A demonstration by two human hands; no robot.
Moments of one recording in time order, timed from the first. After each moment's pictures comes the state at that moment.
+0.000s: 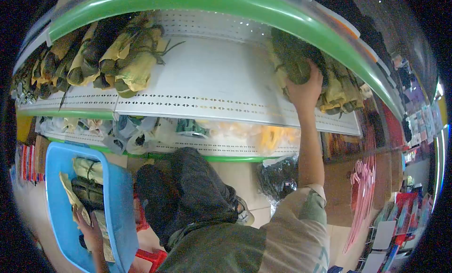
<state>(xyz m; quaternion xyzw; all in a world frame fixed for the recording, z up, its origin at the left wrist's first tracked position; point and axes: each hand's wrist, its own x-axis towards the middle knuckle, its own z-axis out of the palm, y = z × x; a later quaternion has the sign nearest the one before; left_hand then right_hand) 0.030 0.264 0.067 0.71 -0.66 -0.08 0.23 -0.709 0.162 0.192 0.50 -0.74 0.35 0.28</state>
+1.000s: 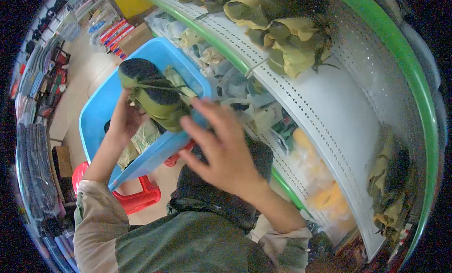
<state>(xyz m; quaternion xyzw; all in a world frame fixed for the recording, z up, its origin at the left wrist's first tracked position) -0.027 0.218 0.153 0.53 -0.15 -0.54 0.64 -0.325 0.177 0.178 0.86 -0.19 0.41 -0.23</state>
